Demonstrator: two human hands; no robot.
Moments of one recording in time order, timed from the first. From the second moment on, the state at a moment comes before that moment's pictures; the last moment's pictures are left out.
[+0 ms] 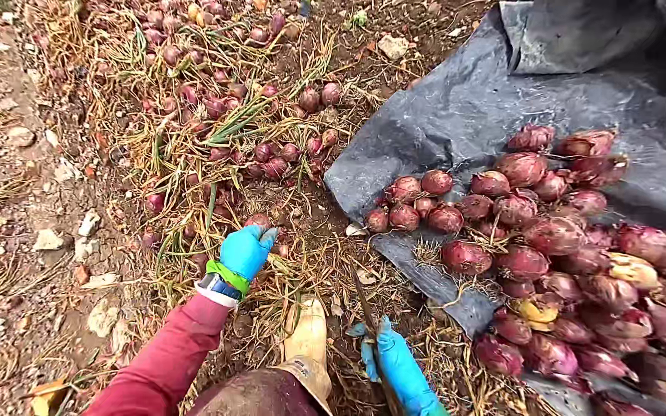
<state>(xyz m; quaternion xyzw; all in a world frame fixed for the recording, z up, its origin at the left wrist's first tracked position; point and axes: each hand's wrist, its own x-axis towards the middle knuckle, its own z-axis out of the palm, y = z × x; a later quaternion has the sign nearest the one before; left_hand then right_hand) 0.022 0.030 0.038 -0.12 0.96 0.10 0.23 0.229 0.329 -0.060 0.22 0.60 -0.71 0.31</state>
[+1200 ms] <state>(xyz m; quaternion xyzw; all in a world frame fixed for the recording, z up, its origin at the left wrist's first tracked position) -0.029 0.067 0.022 -0.09 0.96 0.06 0.26 0.135 0.377 -0.029 0.28 0.60 -0.75 0.06</state>
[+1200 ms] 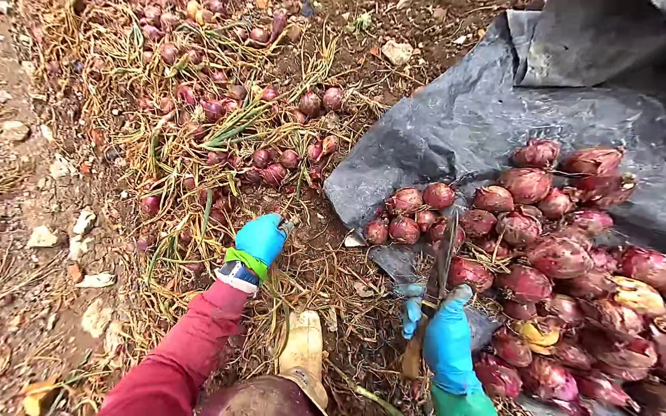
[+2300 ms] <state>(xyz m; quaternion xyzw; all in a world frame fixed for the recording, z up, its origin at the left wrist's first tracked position) -0.031 0.106 0.059 0.25 0.84 0.10 0.48 0.111 0.345 -0.024 0.09 0.68 -0.69 0.23</state>
